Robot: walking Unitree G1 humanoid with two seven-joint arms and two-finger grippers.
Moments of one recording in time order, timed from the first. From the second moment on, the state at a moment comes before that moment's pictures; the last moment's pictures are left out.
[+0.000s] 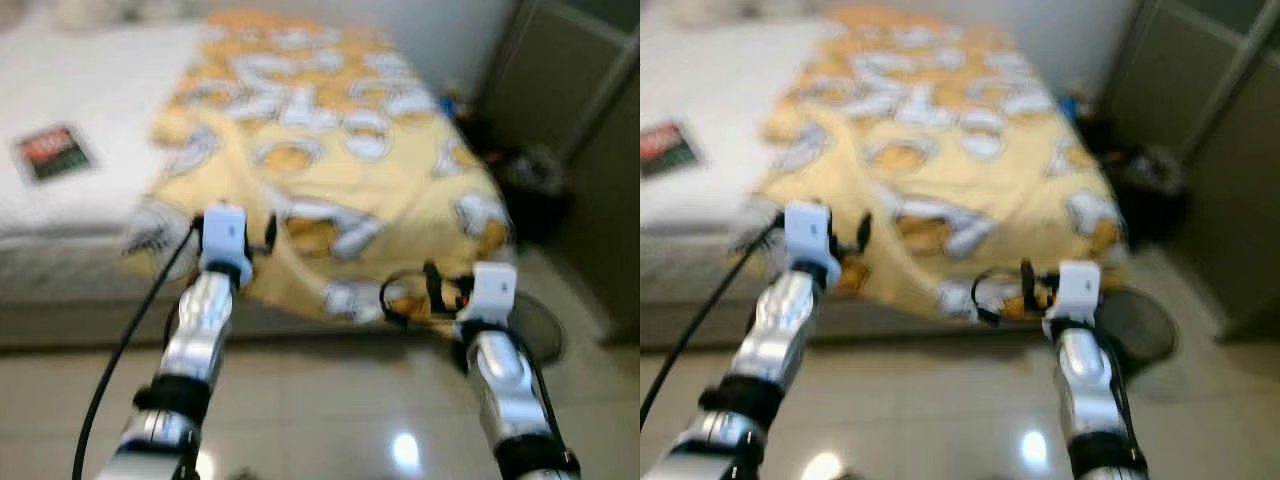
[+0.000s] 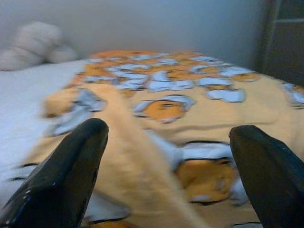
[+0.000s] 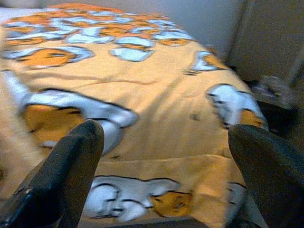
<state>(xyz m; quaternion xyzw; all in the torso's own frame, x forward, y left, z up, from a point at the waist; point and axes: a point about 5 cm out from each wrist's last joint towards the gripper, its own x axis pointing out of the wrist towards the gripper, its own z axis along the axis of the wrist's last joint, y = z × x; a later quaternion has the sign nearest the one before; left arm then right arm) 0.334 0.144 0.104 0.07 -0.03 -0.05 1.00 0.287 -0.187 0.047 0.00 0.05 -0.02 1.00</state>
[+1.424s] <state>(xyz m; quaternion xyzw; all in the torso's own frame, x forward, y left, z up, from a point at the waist) 0.342 0.144 0.104 0.03 -0.02 -0.05 1.00 0.283 -0.181 0.040 0.01 0.06 0.01 1.00</state>
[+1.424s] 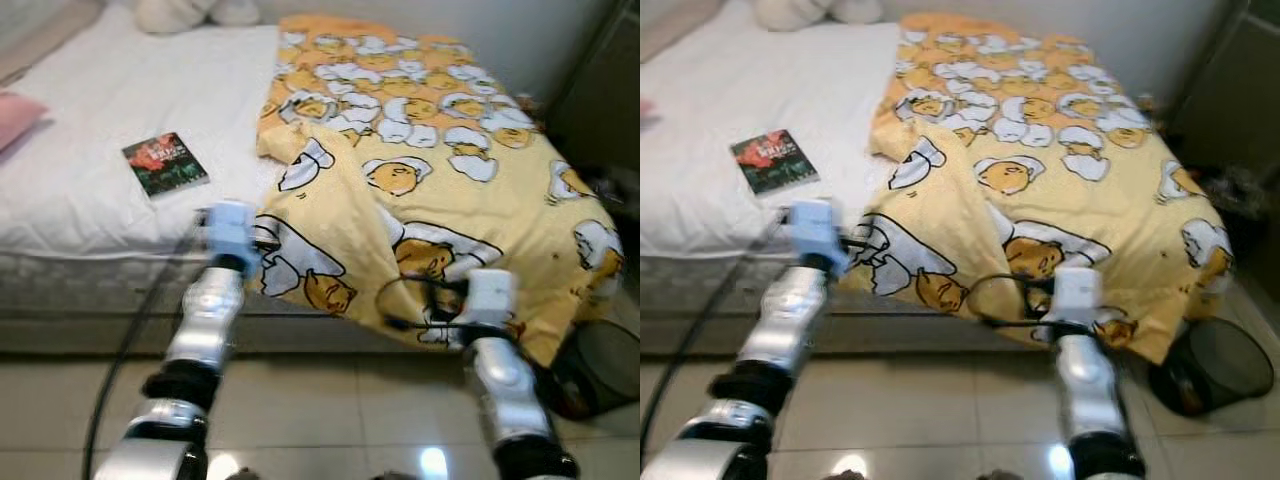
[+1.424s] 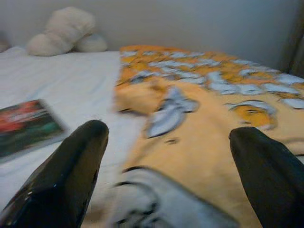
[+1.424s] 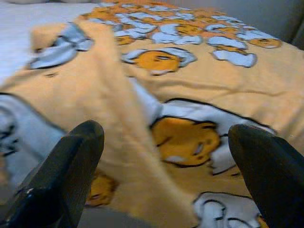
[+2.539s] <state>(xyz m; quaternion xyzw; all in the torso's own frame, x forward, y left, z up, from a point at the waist) 0.338 0.141 0.097 0.02 -0.02 -0.03 1.00 0.276 -0.186 0.037 0.01 0.07 0.00 1.00</state>
